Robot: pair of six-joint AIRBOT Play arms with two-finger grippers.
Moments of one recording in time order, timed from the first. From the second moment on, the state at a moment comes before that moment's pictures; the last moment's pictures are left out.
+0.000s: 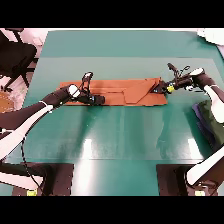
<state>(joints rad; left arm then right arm) -0.41 -1.57 1.08 0.99 -0.62 -1.44 -0.17 -1.93 1.53 -0.72 1.33 1.02</state>
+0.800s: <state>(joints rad) -0.54 -1.57 1.11 0.89 -0.52 -1.43 -0.16 -1.70 1.53 -0.65 1.40 0.99</state>
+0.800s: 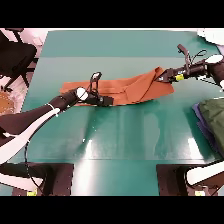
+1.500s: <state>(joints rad) -0.65 -1.72 1.27 0.85 -0.48 -1.43 -0.26 -1.52 1.53 -0.65 1.54 1.01</state>
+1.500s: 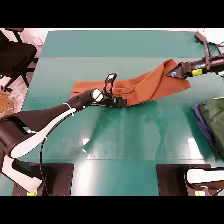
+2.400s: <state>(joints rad) -0.71 -1.77 1.32 0.81 -0.36 -1.44 -0.31 -1.47 1.53 -0.55 1.57 1.03</state>
